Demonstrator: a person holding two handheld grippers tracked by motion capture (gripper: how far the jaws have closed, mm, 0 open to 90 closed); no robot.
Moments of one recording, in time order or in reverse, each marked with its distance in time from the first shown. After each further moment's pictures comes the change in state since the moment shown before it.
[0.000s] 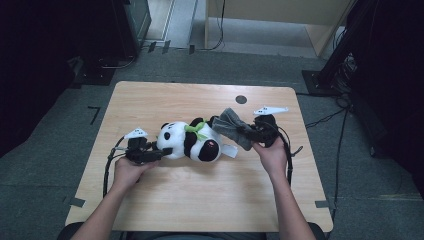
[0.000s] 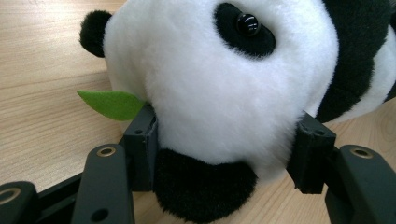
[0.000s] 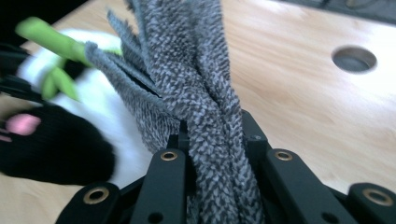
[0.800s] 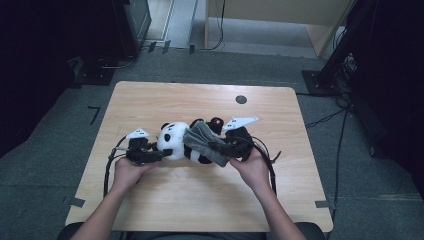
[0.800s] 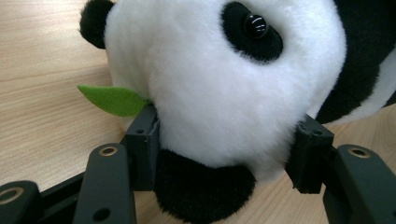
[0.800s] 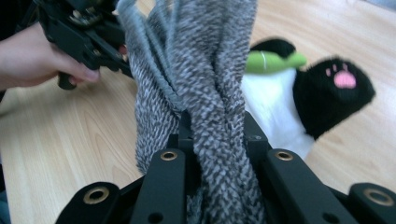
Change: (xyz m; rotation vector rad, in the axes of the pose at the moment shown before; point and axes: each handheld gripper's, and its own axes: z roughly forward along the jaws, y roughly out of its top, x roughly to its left) left arm -0.002 0.001 0.001 0.038 0.015 0.005; right arm 0.080 -0.002 0.014 0.084 0.147 -0.155
